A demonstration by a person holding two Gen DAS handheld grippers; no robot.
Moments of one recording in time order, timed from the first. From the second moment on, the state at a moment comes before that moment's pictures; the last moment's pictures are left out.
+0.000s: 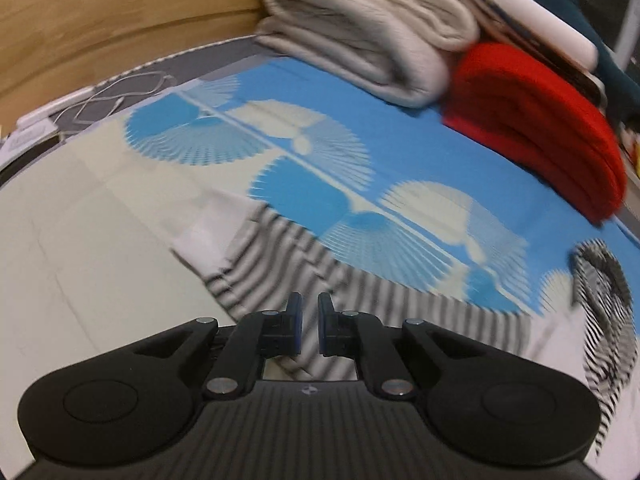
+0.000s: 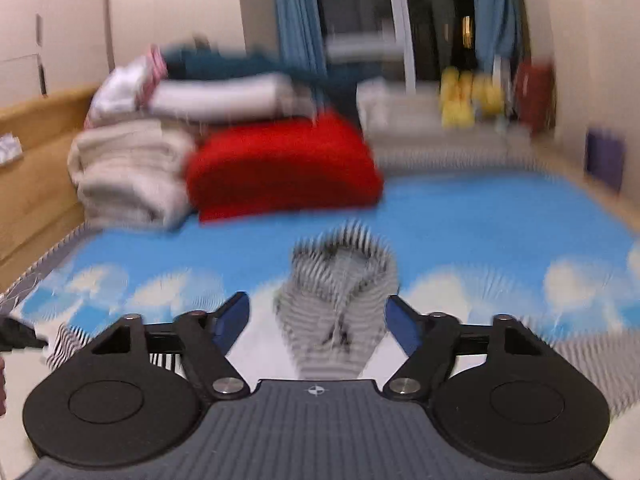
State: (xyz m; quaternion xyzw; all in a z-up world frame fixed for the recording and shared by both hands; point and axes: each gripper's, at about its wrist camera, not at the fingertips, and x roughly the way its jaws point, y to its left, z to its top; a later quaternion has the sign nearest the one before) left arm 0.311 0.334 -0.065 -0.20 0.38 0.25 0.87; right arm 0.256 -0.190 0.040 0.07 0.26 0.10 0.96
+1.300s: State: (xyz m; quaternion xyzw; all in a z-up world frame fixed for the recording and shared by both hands) left arm 0.337 0.072 0.003 -0.22 0.41 -0.17 0.87; right arm 0.322 -0.307 -0.053 0.30 0.44 -0.04 0.84
